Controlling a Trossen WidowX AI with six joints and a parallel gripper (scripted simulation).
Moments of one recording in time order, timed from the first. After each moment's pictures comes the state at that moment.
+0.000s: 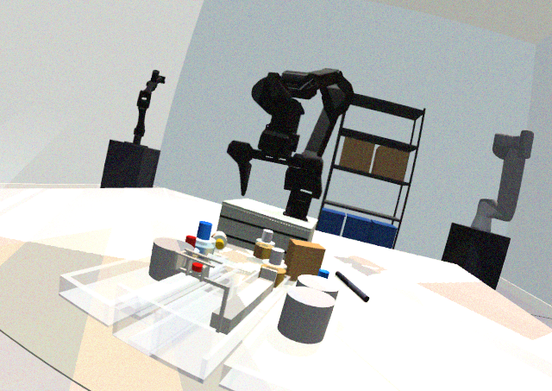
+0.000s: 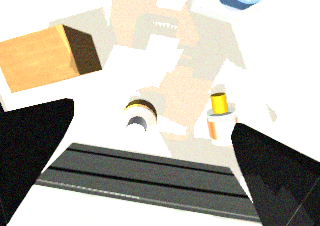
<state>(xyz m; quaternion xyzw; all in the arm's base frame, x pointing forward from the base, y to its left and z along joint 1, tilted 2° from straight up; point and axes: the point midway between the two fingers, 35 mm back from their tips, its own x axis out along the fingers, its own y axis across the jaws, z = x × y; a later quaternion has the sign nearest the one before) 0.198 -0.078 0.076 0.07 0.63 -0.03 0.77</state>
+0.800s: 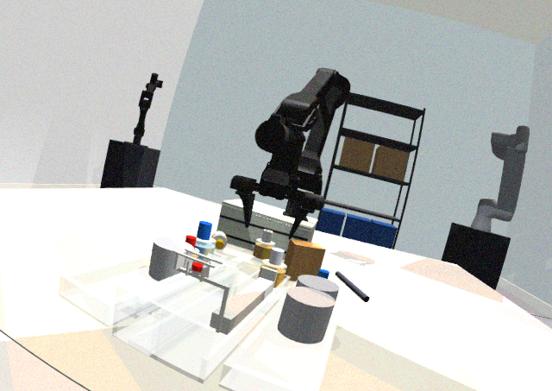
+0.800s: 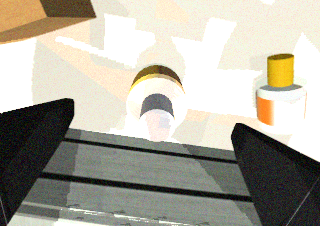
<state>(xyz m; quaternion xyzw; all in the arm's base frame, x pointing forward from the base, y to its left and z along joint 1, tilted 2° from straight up) 0.173 -0.056 0.010 0.07 0.70 -0.04 0.71</state>
